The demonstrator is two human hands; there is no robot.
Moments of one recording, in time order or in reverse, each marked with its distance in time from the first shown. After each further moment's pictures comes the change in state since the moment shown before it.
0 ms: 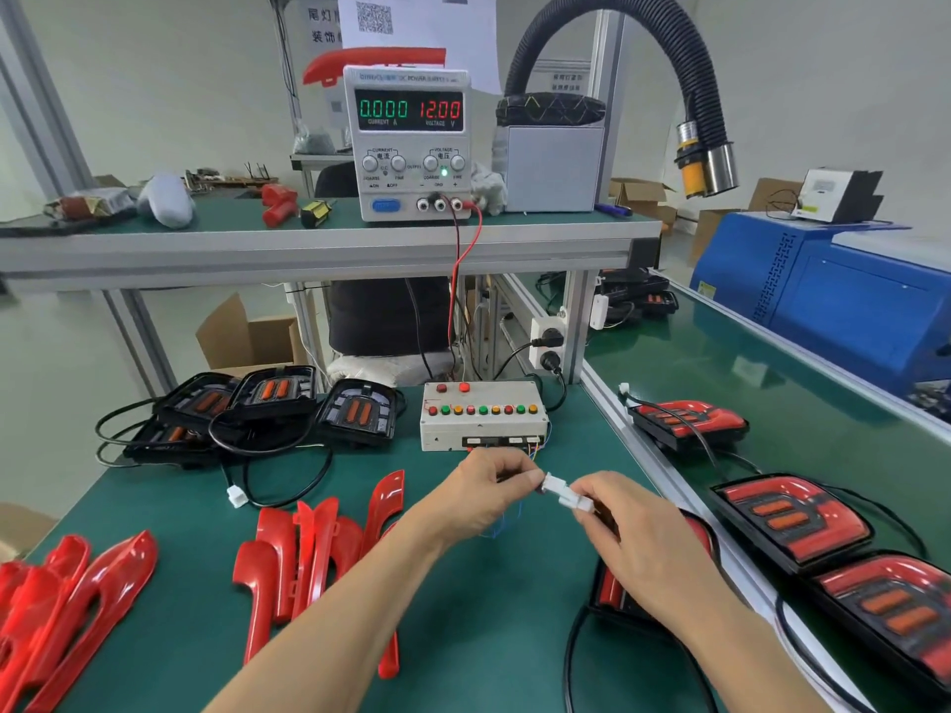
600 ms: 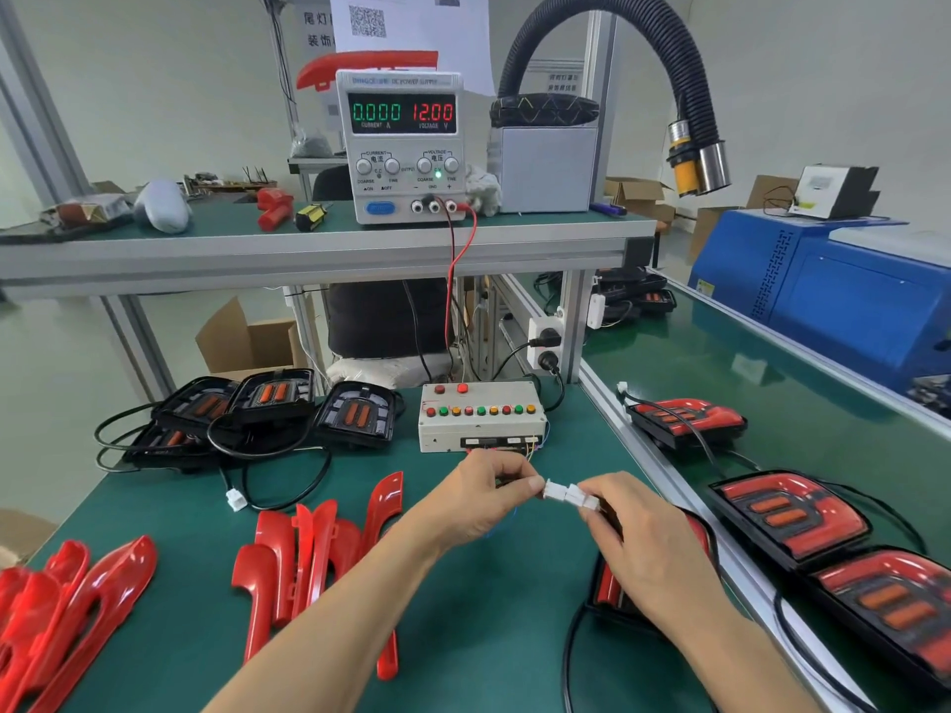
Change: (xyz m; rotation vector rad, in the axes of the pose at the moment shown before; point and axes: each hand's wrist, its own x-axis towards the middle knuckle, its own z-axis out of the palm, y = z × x) left_hand -0.001 0.000 0.000 0.088 -0.003 0.069; right_hand -0.007 0.004 0.004 0.012 0.089 0.029
